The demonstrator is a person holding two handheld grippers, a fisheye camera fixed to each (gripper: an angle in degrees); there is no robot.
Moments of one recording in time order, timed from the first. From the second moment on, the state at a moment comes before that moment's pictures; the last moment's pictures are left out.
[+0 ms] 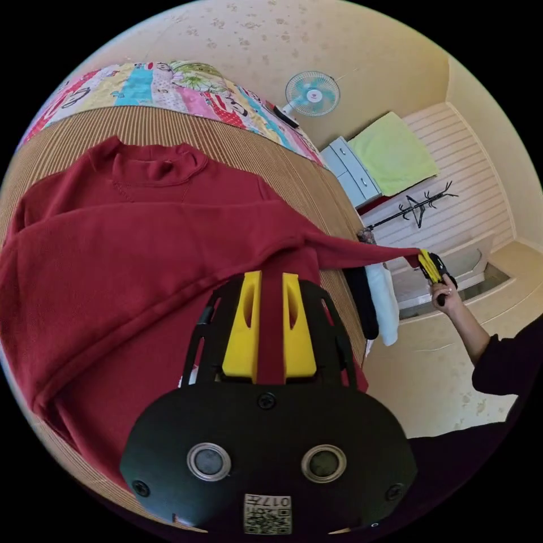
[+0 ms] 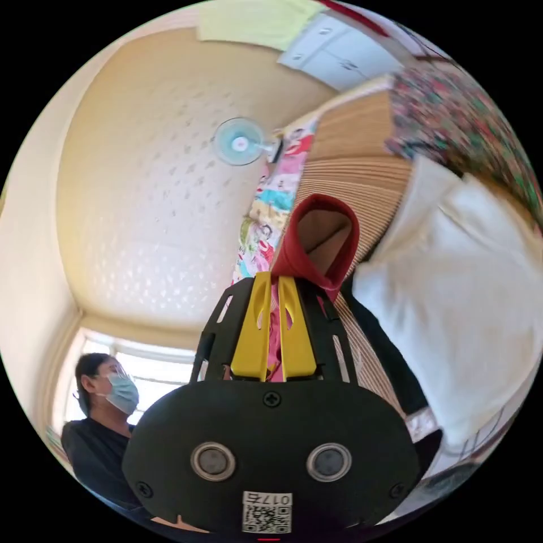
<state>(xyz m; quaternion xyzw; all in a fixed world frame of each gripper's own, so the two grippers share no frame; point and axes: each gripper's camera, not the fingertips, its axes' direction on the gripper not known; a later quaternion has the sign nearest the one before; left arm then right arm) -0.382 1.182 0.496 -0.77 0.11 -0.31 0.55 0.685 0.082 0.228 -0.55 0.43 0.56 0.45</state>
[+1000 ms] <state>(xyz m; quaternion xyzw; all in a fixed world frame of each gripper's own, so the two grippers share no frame) -0.534 1.095 0.444 -0.74 -0.26 -0.24 0.58 0.392 0.527 0.424 -0.87 0.15 0.38 0.29</state>
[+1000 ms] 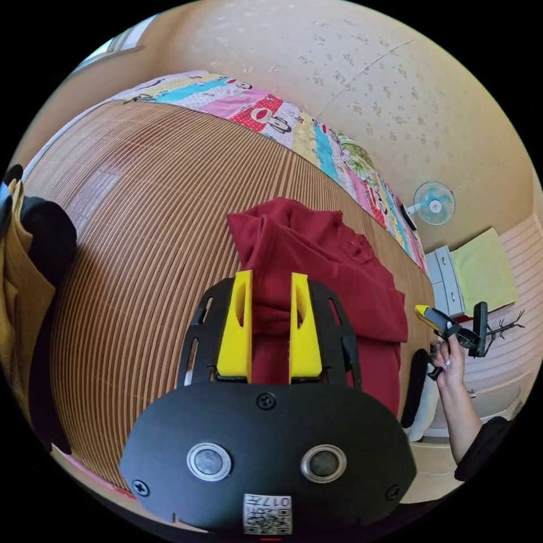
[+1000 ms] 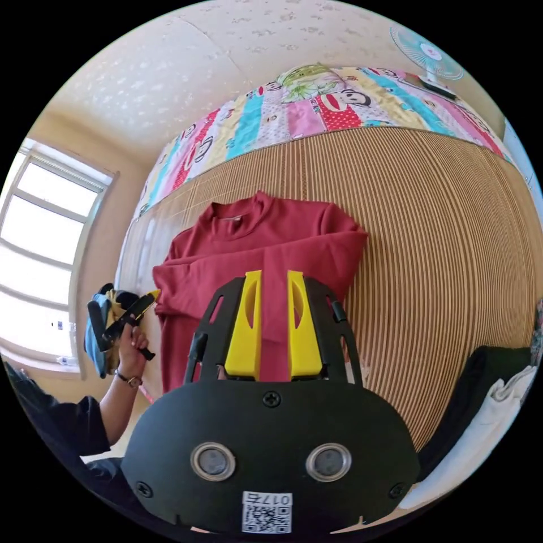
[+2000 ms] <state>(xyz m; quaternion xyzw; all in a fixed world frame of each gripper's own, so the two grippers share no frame) -0.523 1.162 0.539 -0.80 -0.18 -0.13 0.55 0.350 0.599 0.408 -0.93 0.14 0.25 0.22</state>
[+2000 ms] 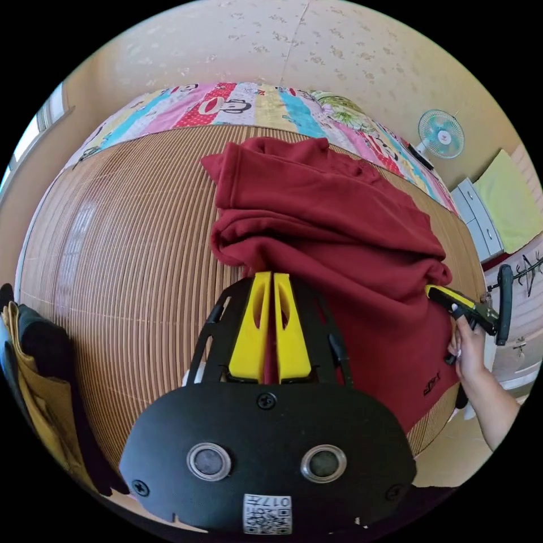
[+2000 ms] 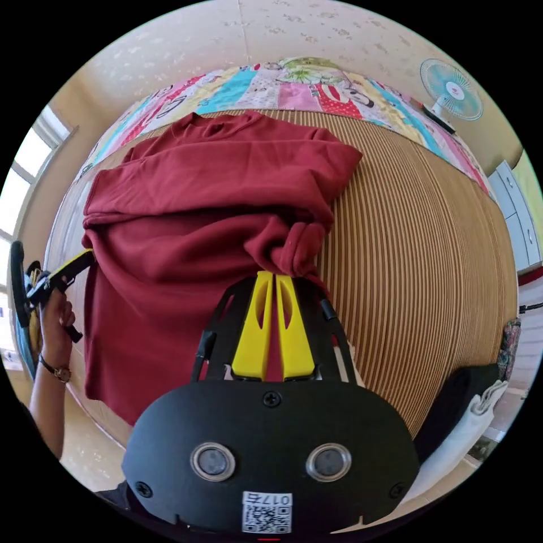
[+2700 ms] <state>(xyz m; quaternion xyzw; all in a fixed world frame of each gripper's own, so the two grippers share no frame) -0.554 1.015 0.344 -0.79 -0.18 -0.41 0.42 0.467 0.383 0.215 -0.85 0.17 0.47 0.15</state>
